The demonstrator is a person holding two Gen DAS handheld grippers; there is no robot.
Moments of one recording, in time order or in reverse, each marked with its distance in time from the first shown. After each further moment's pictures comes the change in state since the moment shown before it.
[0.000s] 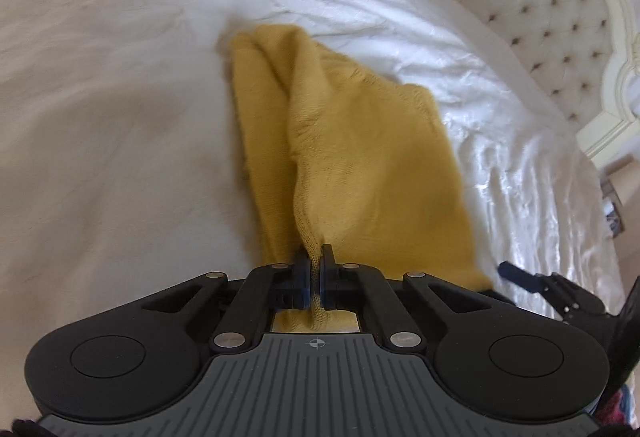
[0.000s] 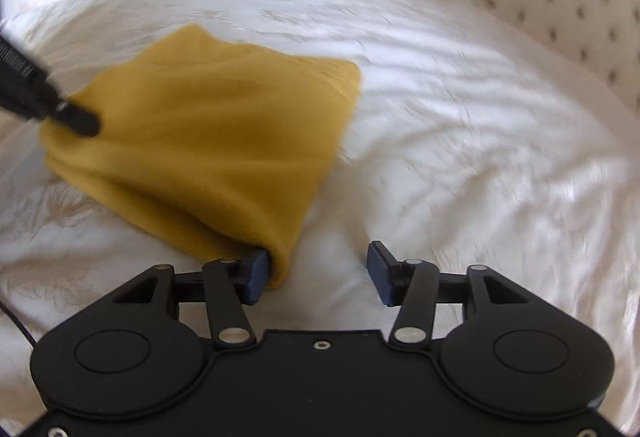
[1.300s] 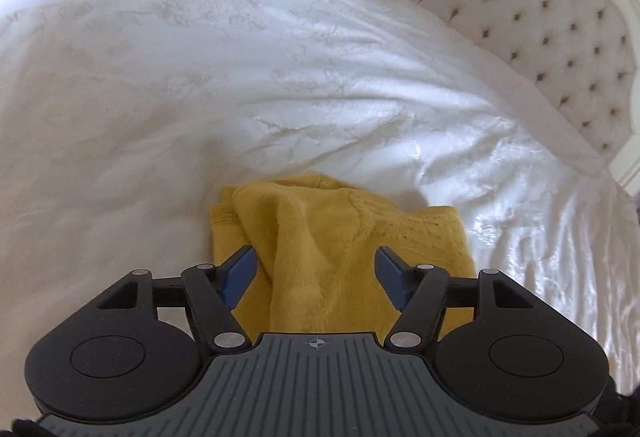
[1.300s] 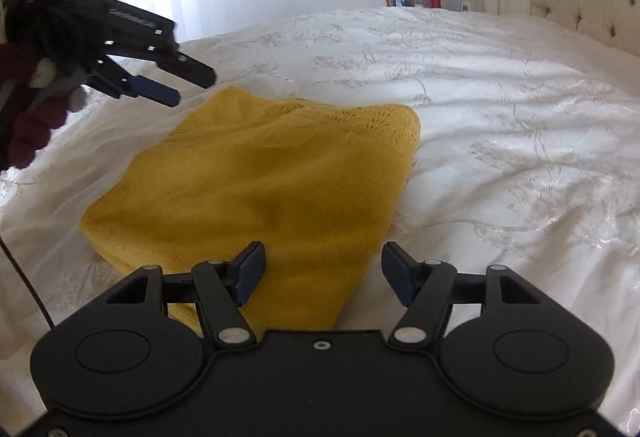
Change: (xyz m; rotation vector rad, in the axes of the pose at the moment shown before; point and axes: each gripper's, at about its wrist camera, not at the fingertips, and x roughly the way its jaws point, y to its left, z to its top) left arm 0.036 -0.035 0.101 0.060 -0.155 0.146; right arm 0.028 -0.013 0.029 0.011 -0.146 0.278
